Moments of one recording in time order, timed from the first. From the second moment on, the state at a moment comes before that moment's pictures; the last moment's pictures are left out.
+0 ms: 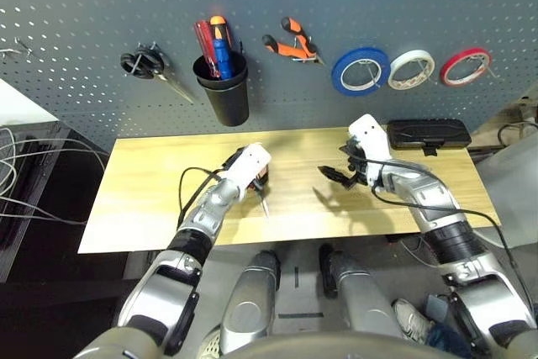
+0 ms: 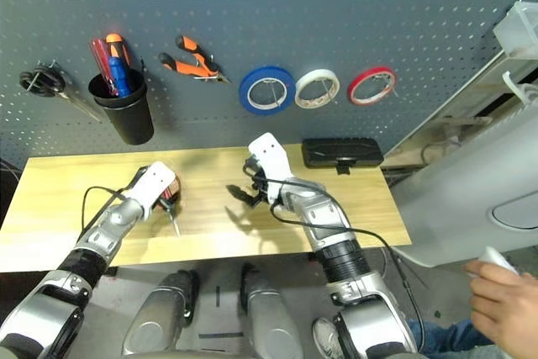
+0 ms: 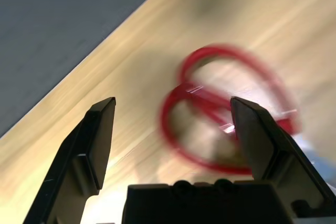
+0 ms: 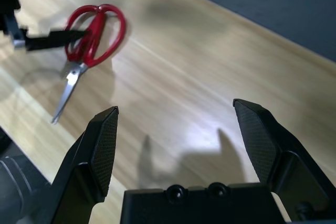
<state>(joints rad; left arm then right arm) -0.46 0.31 -0.15 0.85 0.24 -0.05 -0.10 -0.45 -0.29 0.26 0.22 0.09 0.53 0.63</state>
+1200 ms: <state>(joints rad) -0.48 0.22 -0.01 0.91 0.09 0.17 -0.27 -0.53 -0.23 0.26 0.16 0.08 0.56 0.66</state>
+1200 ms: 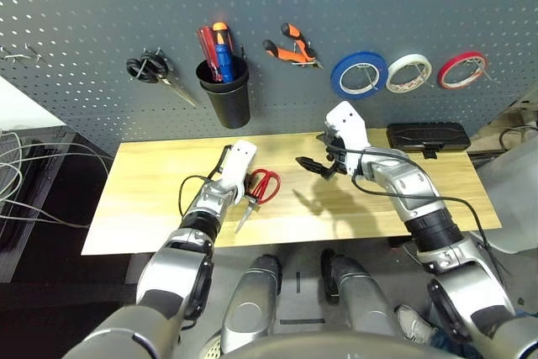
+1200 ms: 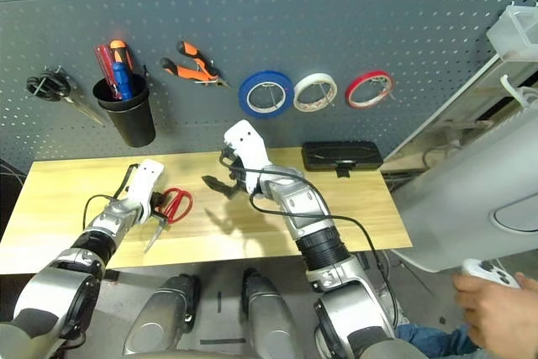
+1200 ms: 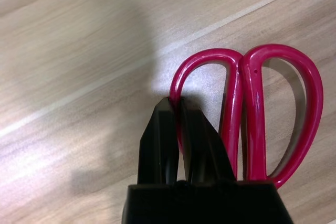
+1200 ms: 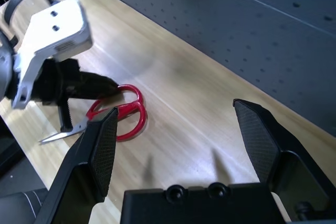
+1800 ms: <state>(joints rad) -0.04 0.34 0.19 0.19 -0.02 -0.27 -0.20 -0.57 -0.24 0.26 0.04 0.14 0.57 0.80</state>
